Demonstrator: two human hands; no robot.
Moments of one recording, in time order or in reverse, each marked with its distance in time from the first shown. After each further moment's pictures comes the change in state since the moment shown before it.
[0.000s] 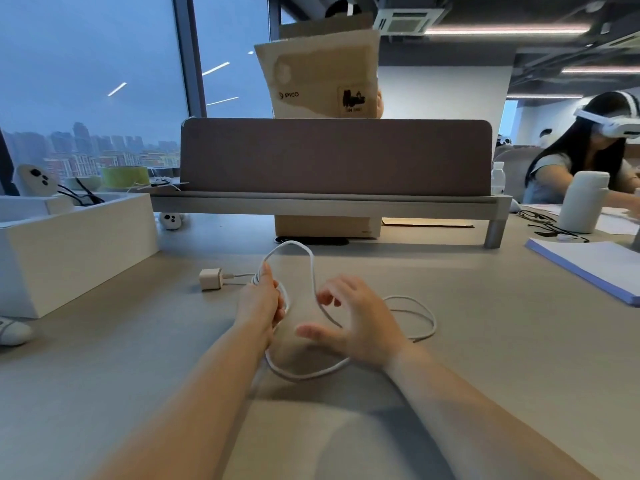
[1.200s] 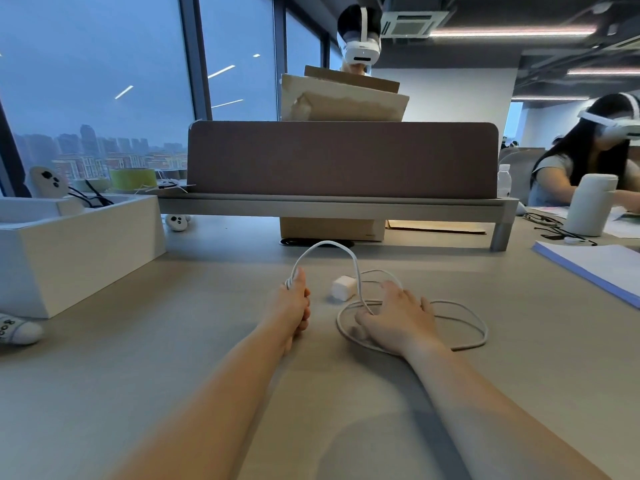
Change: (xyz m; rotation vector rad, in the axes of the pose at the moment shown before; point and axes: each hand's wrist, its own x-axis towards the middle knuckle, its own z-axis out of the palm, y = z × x) left_hand -0.021 -0.003 0.013 0.166 -0.231 0.019; right_hand -0.001 0.041 -0.006 -0.301 -0.162 0.658
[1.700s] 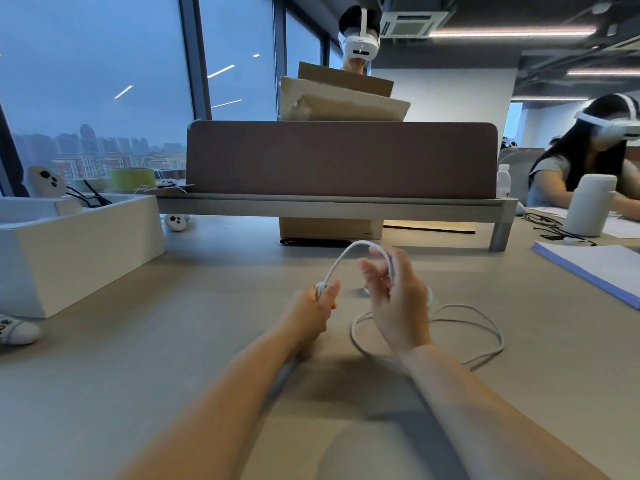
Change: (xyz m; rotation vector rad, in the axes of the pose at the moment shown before) left_hand -0.013 -0.003 0.016 0.412 -0.174 0.271; right_hand -0.010 -0.023 -0.008 0.542 0.783 -0.487
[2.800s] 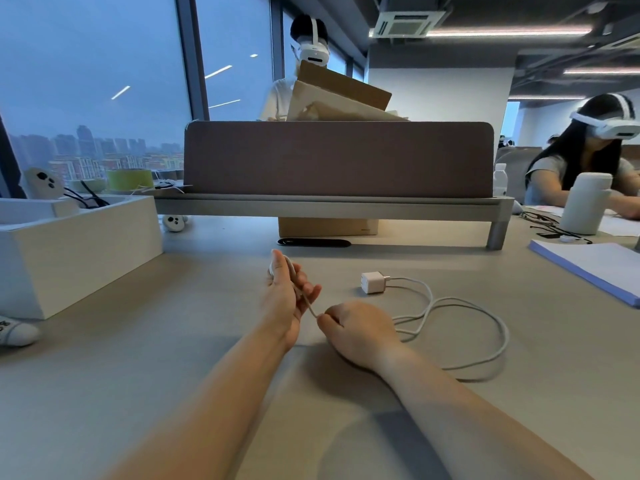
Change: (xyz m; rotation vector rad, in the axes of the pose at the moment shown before) left_hand -0.006 0.016 -0.014 -0.930 0.219 0.000; right_hand -0.011 -0.027 0.009 -0.310 -0.926 0.198
